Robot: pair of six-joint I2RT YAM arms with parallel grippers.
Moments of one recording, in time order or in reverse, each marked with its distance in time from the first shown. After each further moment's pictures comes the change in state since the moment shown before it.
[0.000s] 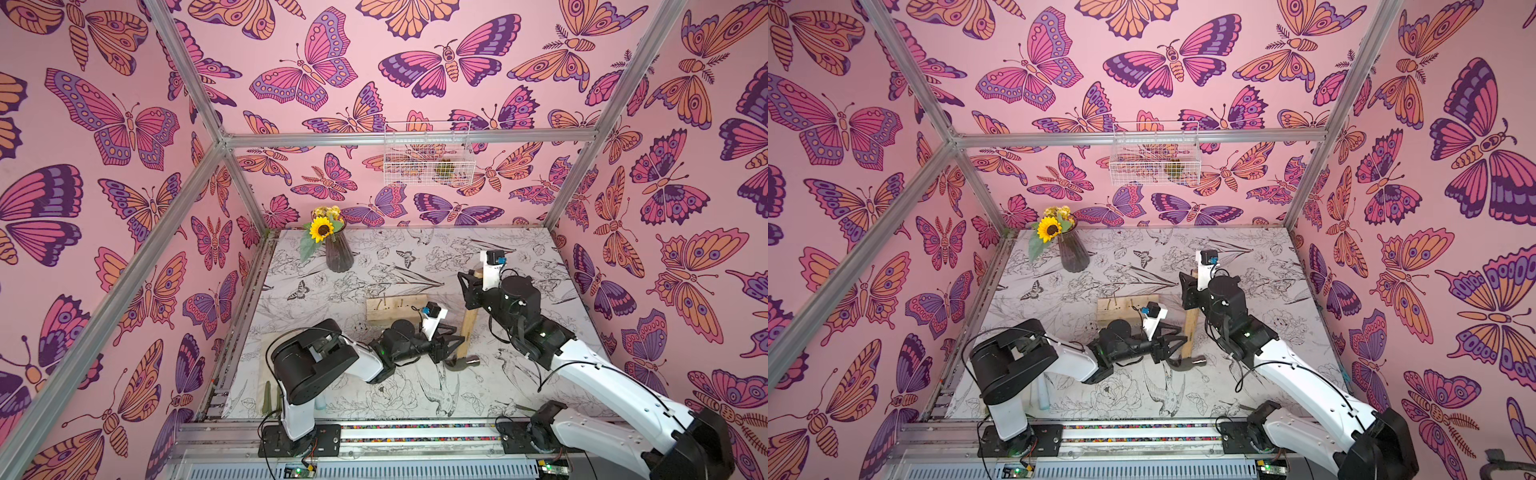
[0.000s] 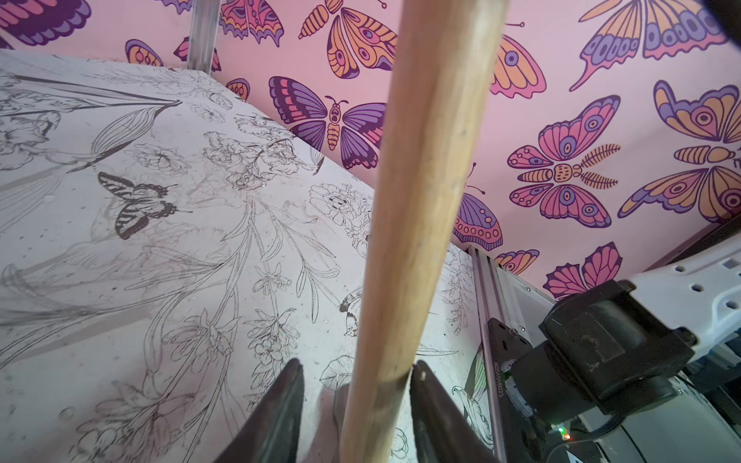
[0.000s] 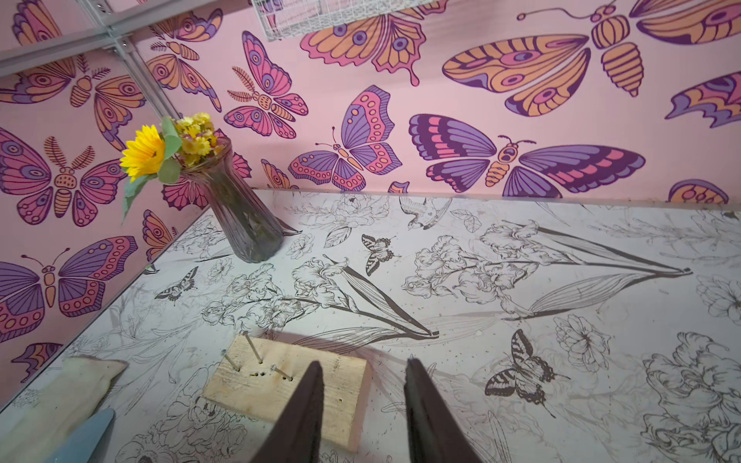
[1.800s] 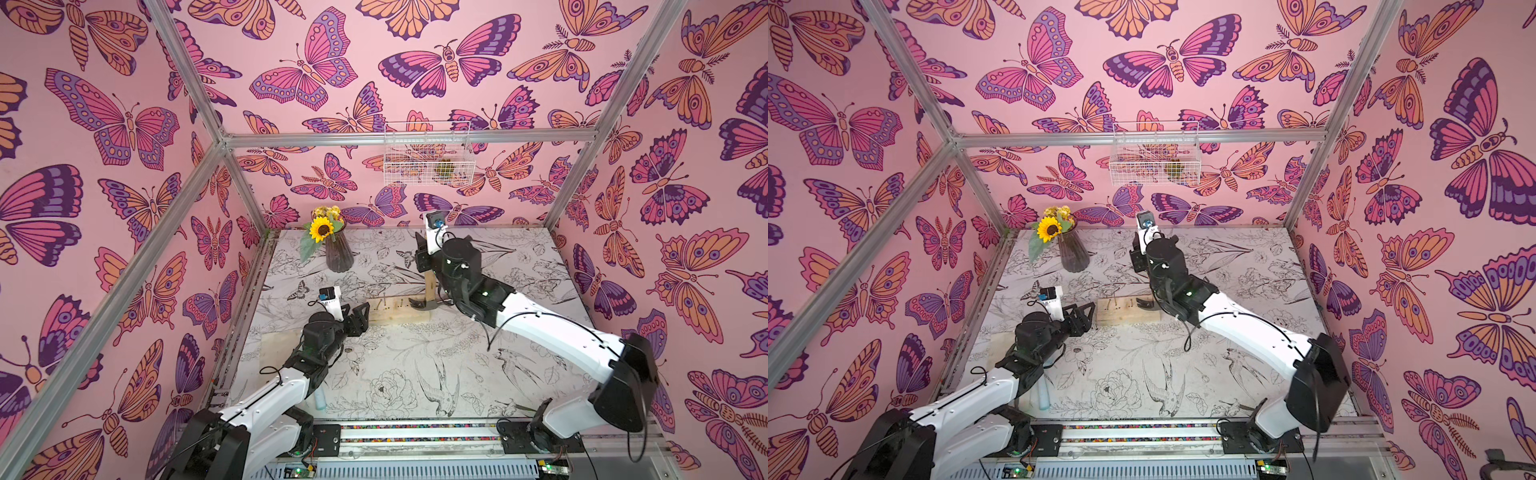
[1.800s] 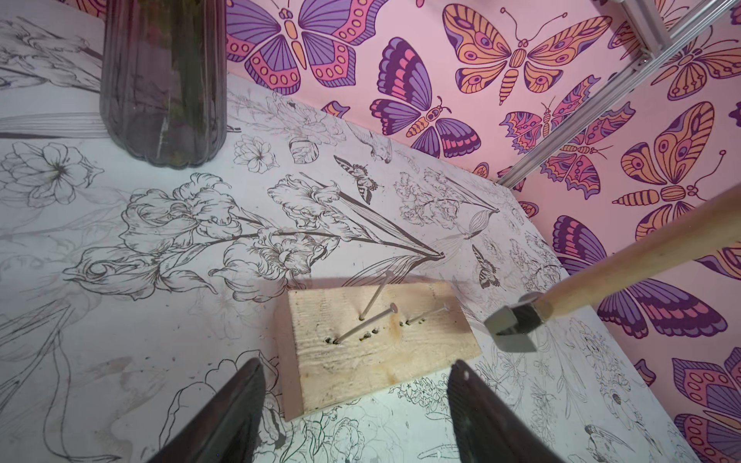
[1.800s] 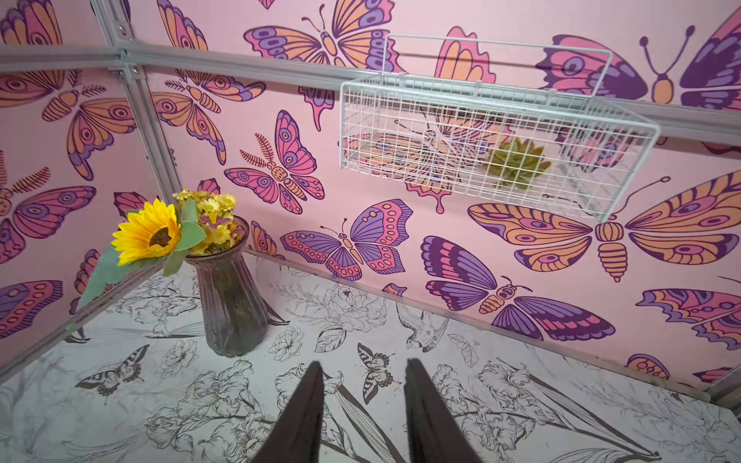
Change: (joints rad) left arm 0.550 -0.756 -0.317 -0.638 -0.259 -0.111; right arm 0.237 0.540 0.579 0.080 0.369 -0.283
